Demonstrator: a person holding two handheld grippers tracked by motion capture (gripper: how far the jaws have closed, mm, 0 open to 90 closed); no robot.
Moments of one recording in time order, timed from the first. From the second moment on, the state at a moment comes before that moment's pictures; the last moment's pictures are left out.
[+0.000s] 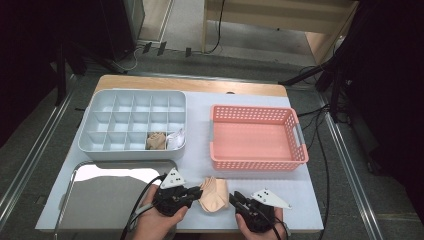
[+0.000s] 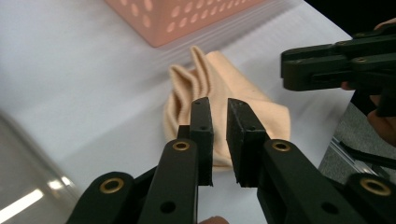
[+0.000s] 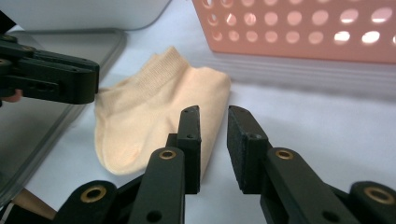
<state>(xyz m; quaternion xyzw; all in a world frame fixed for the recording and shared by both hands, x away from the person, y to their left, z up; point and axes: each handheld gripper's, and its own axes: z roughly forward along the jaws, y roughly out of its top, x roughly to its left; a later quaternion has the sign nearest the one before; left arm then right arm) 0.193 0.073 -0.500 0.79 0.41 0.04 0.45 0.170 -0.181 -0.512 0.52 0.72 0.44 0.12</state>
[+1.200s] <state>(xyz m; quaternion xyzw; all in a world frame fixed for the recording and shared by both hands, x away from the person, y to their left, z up) 0.191 0.079 -0.515 0.82 0.41 0.07 0.40 0.173 -0.162 -0.527 0.53 0.73 0.41 0.12</state>
